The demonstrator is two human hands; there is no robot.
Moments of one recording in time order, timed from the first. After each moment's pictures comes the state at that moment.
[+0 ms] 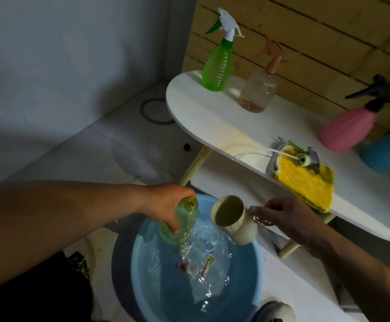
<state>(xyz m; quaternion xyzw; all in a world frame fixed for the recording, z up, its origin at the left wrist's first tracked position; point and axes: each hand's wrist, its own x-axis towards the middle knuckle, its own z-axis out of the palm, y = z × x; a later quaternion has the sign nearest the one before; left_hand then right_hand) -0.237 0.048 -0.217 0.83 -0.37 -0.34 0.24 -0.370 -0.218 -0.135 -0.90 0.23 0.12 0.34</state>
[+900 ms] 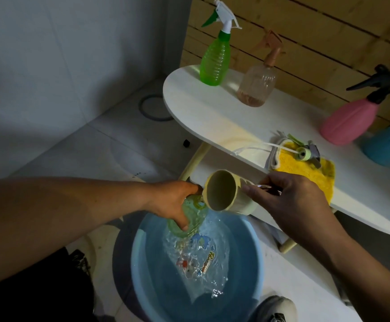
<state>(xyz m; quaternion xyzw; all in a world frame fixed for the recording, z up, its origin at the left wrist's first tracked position) -0.238 0.033 -0.220 0.82 -0.37 -0.35 0.27 -0.375 -0.179 -0.096 -0.96 0.15 -0.05 0.23</state>
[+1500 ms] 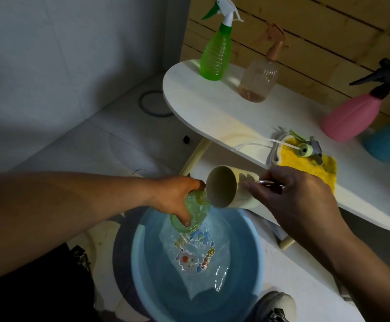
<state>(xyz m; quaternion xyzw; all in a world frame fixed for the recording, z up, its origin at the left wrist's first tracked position) -0.237 0.027 -0.217 0.83 -0.38 -0.33 0.25 -0.379 -0.171 -0.090 -0.97 0.12 -0.10 0.17</state>
